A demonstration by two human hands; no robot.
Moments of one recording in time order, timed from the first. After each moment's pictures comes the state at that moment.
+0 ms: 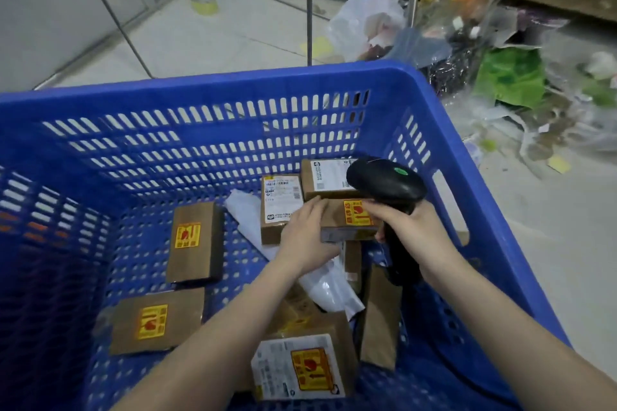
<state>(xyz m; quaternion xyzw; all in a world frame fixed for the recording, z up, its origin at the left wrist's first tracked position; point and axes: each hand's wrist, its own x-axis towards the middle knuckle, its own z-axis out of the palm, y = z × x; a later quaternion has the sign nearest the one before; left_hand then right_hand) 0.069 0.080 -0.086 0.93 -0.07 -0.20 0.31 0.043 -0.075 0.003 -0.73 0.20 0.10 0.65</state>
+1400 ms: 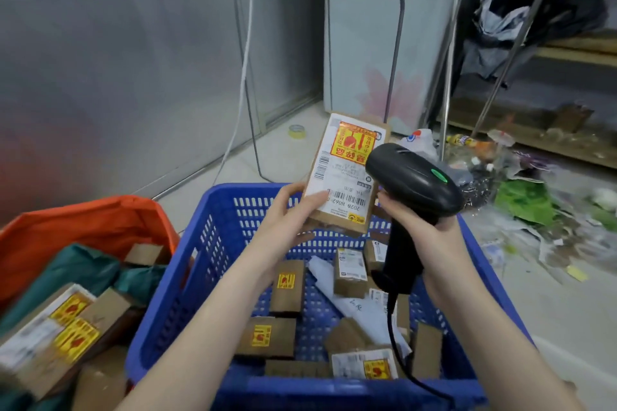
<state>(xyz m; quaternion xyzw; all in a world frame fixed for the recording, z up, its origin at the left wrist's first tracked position) -0.055 0.234 0.220 0.69 0.07 -0.04 0.71 -0.074 0.054 0.251 -0.64 0.01 -0.04 0.76</state>
